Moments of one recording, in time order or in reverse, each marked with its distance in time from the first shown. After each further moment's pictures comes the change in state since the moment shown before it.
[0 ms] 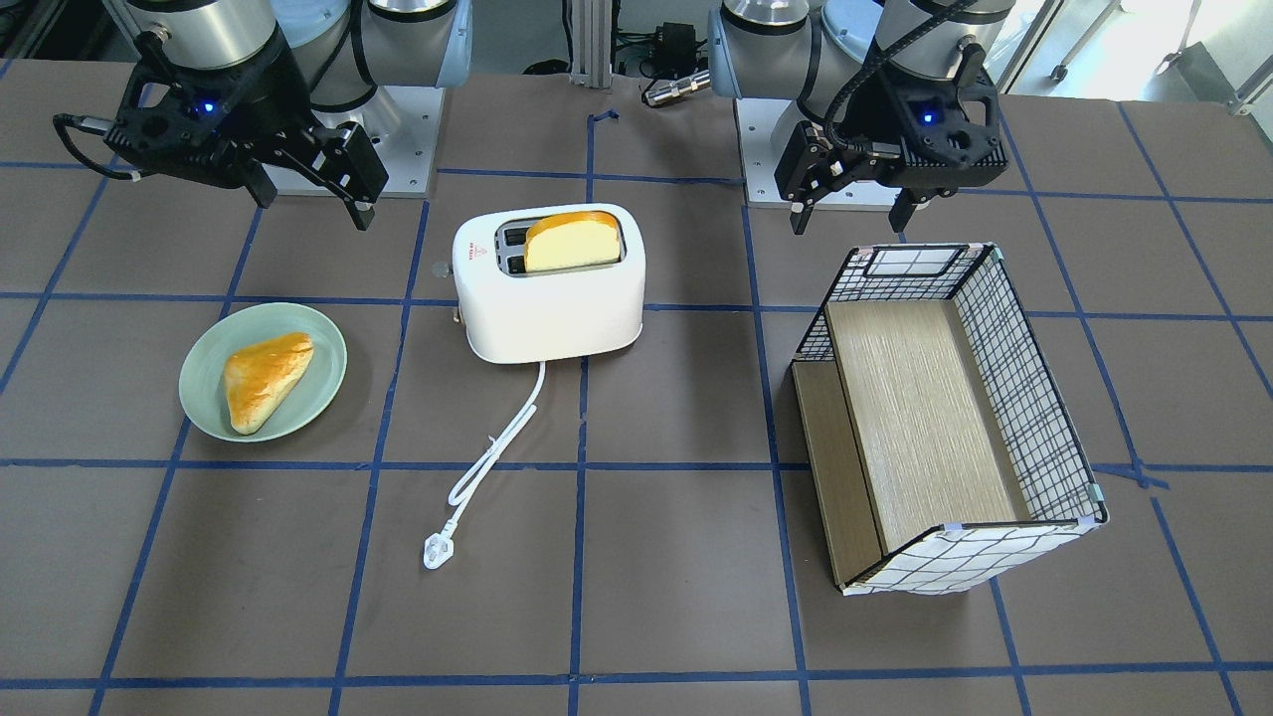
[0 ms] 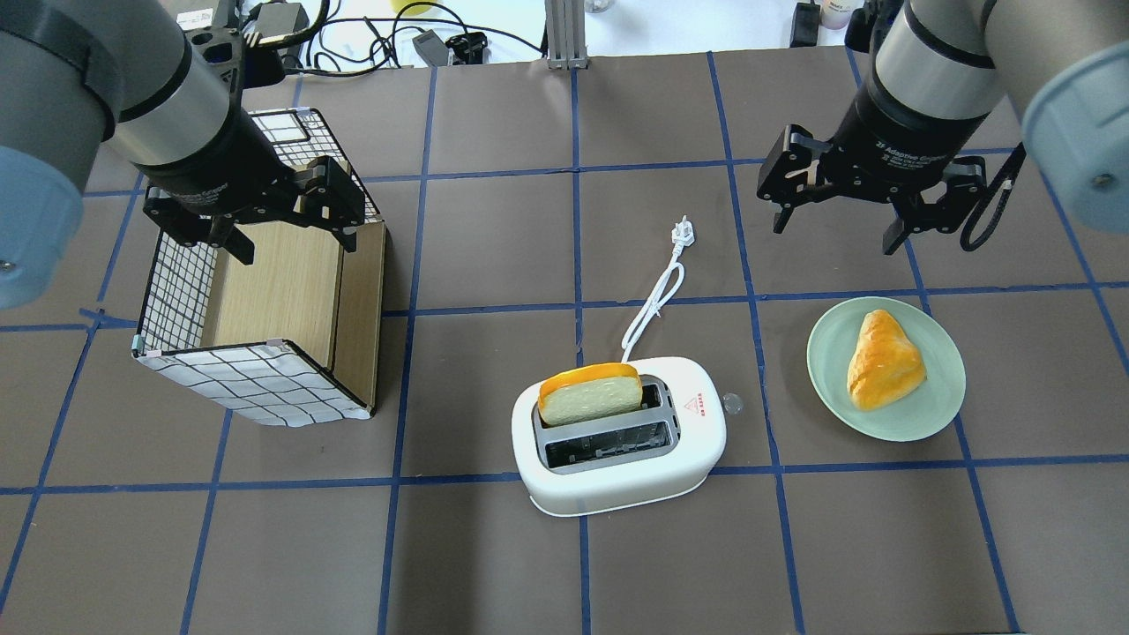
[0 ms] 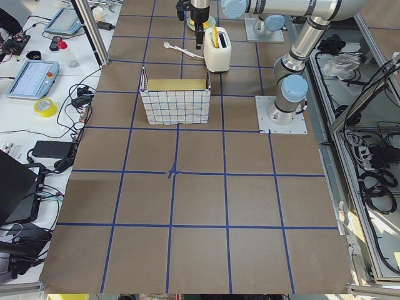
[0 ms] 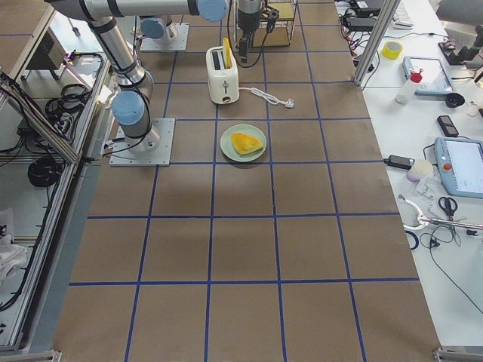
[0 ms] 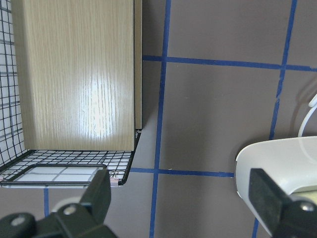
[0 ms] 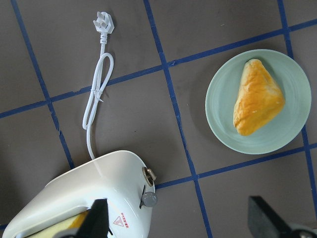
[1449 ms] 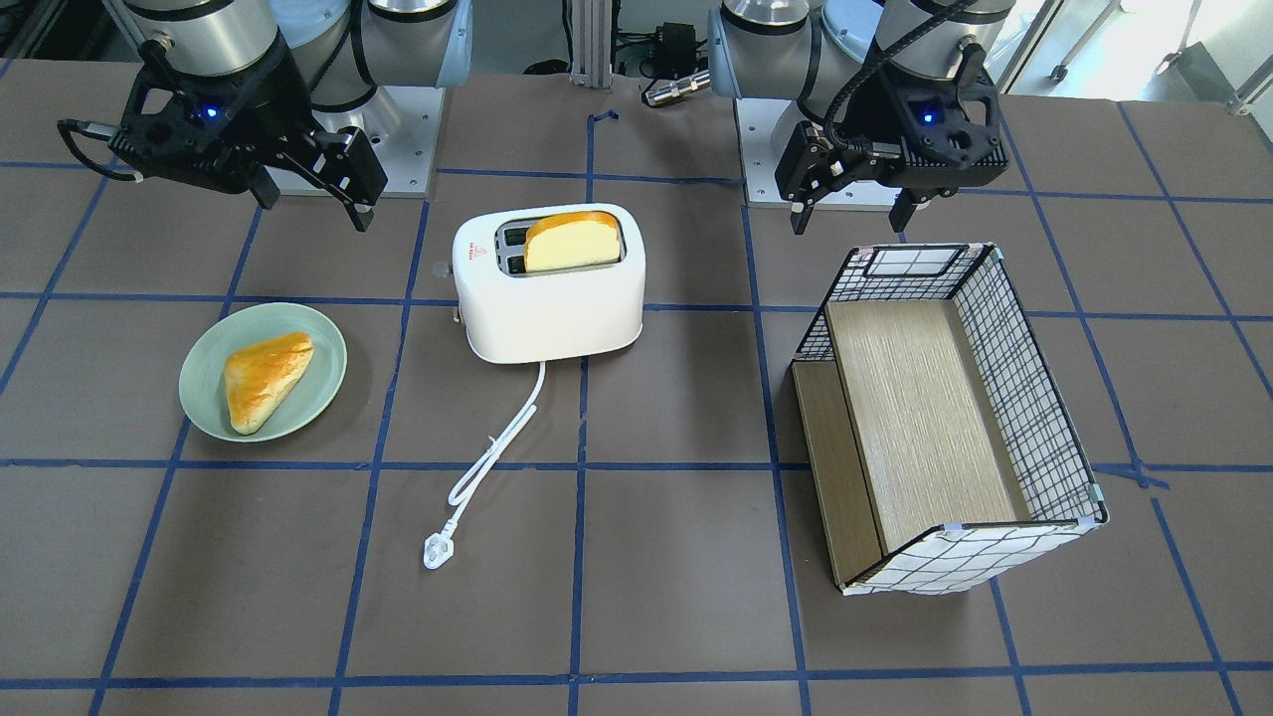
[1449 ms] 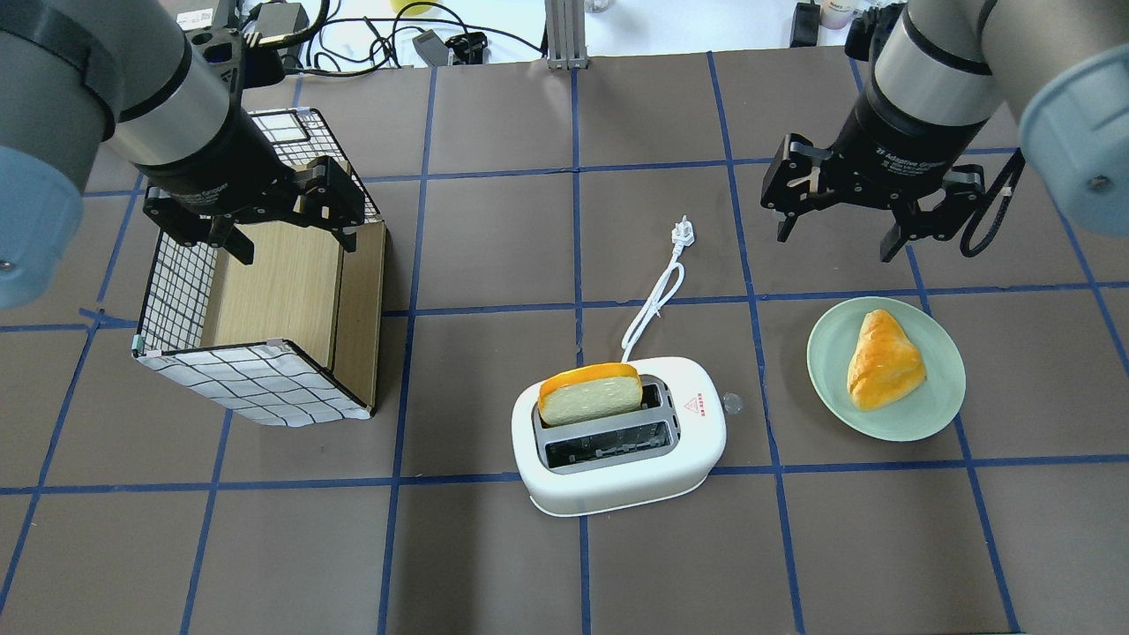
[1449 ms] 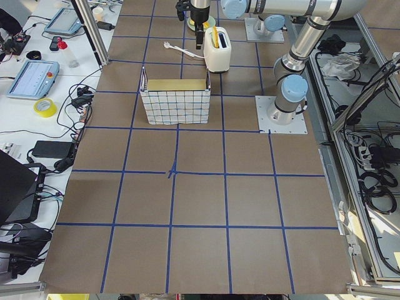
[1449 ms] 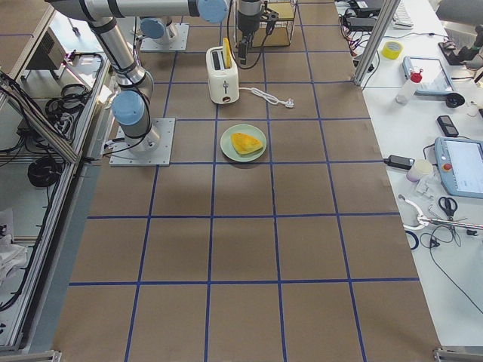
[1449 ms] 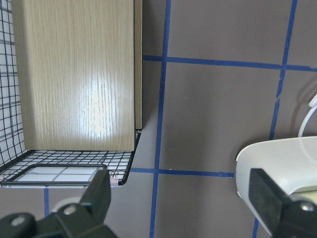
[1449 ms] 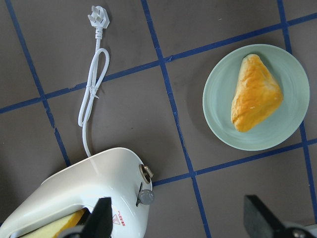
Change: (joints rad) left arm 0.000 0.000 0.000 0.000 0.001 0.000; right arm -0.003 0.001 0.007 0.008 -0.004 0.001
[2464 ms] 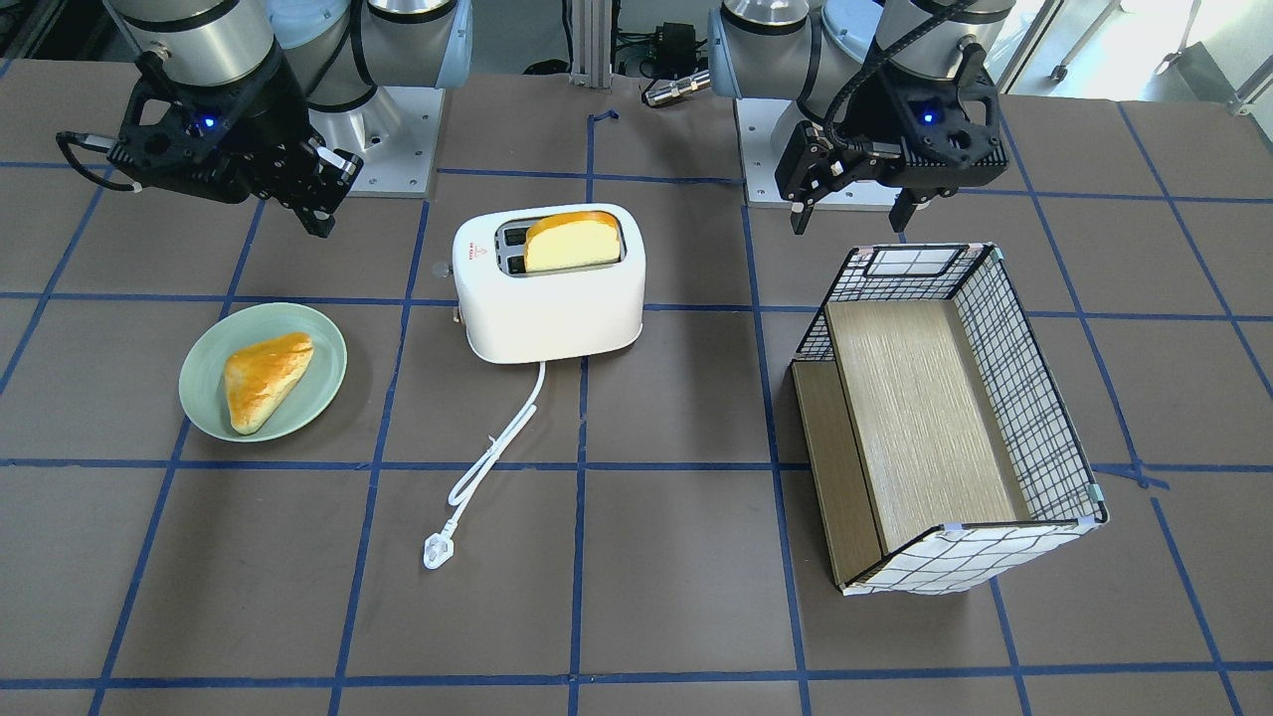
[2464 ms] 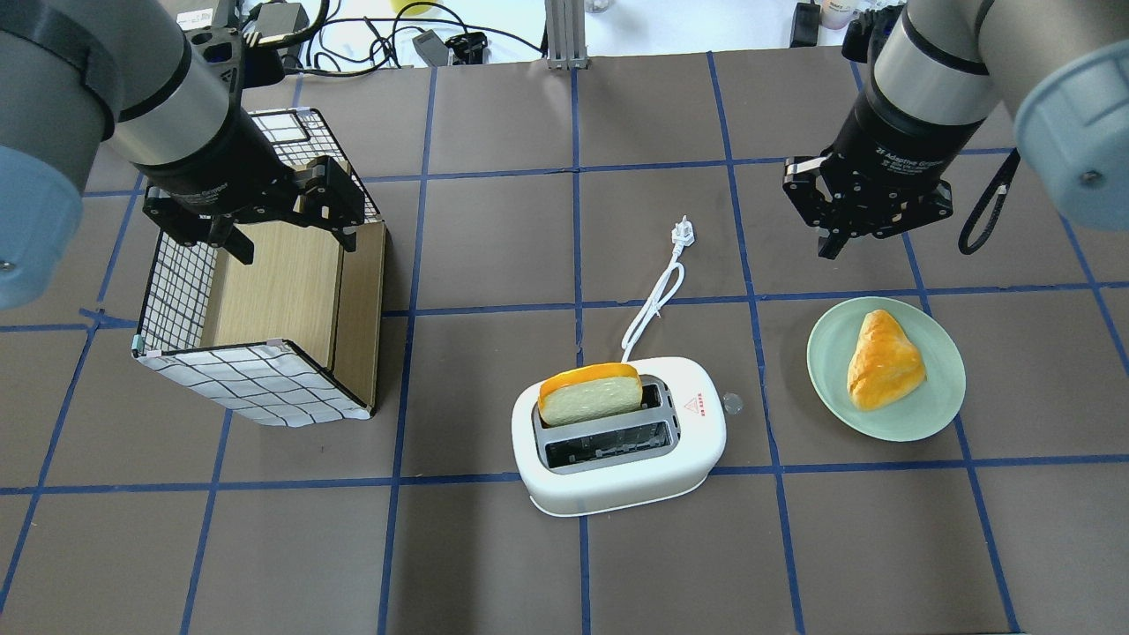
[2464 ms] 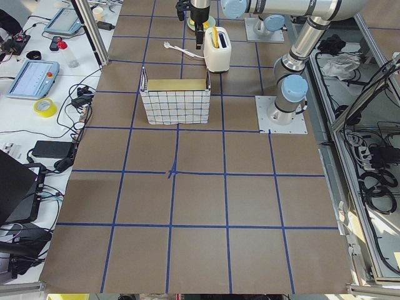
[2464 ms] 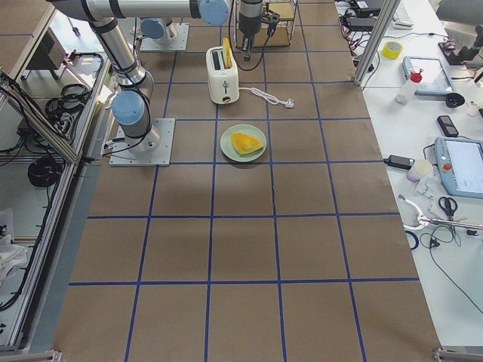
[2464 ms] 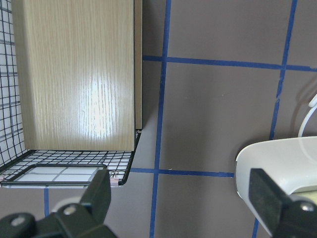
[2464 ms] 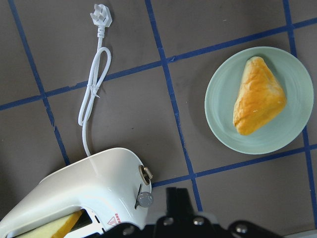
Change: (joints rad) left arm 0.000 0.000 0.000 0.000 0.000 0.000; right arm -0.012 0.012 0.007 -0.004 0.012 -0.046
